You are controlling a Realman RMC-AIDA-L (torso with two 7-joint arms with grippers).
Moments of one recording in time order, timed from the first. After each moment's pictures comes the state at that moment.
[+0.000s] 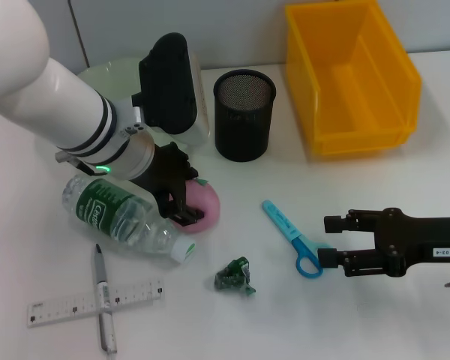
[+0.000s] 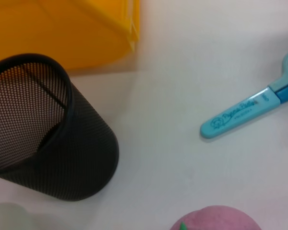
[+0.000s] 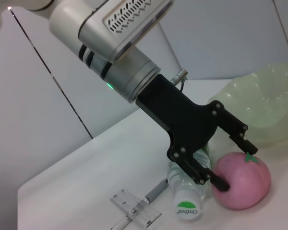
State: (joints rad) left arm -0.88 -2.08 1.59 0.87 2.42 1.14 -1.90; right arm 0.41 1.96 -0.86 -0.50 -1.85 -1.65 1.41
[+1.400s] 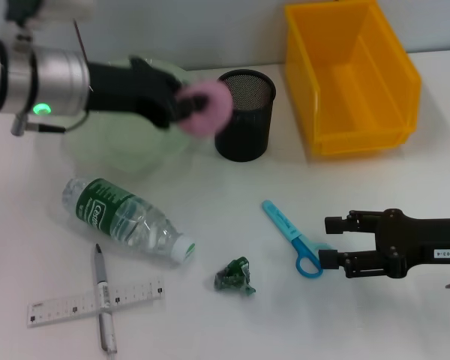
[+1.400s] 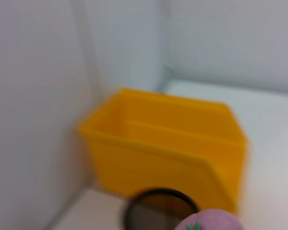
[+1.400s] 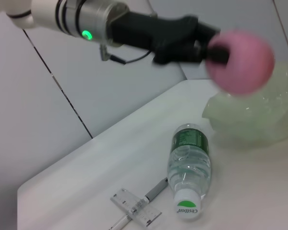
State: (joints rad) left arm -0.70 -2.07 1.19 1.05 2.05 1.21 -1.85; right arm 0.41 1.96 -0.86 -0.51 -1.85 -1.65 1.41
